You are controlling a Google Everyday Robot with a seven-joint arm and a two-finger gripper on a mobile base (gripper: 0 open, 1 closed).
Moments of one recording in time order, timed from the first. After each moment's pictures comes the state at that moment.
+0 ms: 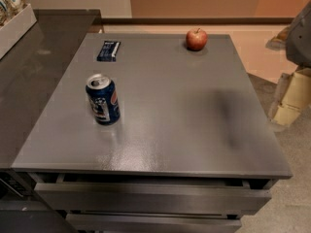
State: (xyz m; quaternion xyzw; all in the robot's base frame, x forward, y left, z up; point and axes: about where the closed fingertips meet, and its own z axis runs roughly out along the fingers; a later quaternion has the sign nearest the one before) arm 0.438 -0.217 0.976 -0.60 0.78 -0.03 0.16
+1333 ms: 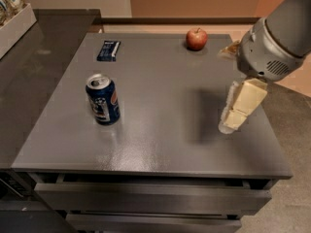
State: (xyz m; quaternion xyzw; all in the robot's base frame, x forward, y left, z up) arm 0.461 -0.141 0.943 -0.64 0.73 0.06 0.22
